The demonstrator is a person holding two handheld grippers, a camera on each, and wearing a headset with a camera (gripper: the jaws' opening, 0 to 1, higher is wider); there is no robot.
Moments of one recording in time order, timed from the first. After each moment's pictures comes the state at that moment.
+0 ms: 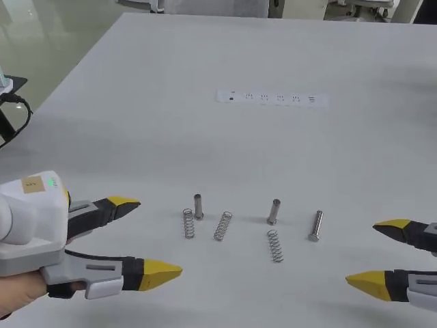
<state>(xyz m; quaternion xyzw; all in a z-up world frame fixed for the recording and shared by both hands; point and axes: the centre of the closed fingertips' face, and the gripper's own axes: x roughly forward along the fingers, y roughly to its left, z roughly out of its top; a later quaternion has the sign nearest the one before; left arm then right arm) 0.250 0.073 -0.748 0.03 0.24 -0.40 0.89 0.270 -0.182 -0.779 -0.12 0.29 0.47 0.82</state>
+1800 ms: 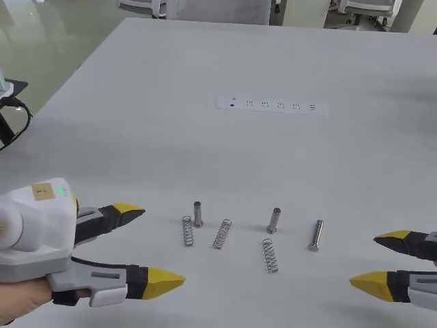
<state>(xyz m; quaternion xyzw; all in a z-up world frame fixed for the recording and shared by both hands) 0.253 0.068 -0.755 0.03 0.25 -0.40 0.88 0.274 -0.187 -0.783 -0.11 0.34 0.46 0.81</state>
